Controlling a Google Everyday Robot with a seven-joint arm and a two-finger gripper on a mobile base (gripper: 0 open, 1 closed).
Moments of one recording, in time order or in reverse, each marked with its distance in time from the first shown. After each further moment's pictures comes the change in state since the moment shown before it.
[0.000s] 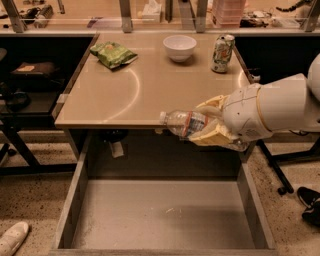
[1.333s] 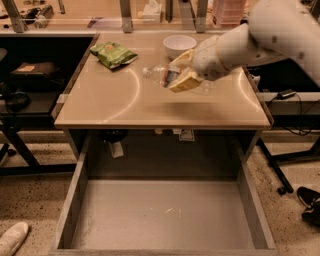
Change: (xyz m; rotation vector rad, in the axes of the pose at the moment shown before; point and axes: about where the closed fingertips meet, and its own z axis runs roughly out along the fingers) arm -0.032 -0.150 0.087 -0.037 -0.103 -0.136
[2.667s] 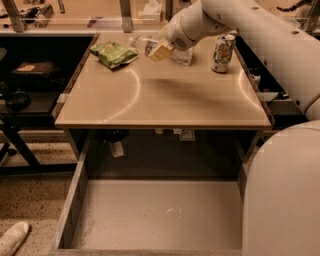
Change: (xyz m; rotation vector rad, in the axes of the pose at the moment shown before) arm -0.017 -0.119 0.068 0.151 0.106 0.142
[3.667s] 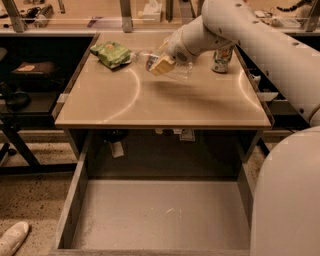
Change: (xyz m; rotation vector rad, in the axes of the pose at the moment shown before) arm 0.027 0.031 0.013 -0.068 0.006 0.032
